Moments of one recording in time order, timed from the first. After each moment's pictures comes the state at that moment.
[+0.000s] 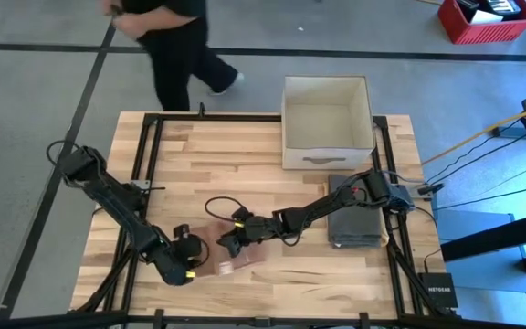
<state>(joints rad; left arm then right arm) -0.83 1.54 0.67 -0.30 -0.42 -1.00 0.27 2.21 1.40 0.39 0.12 1.06</state>
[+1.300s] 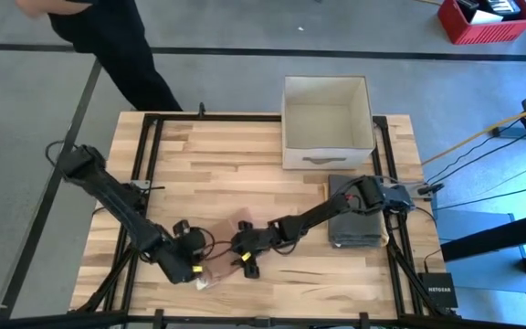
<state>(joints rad) -0.79 1.54 0.81 -0.53 -0.45 -1.14 0.32 2.30 1.45 0.21 -0.03 0.23</state>
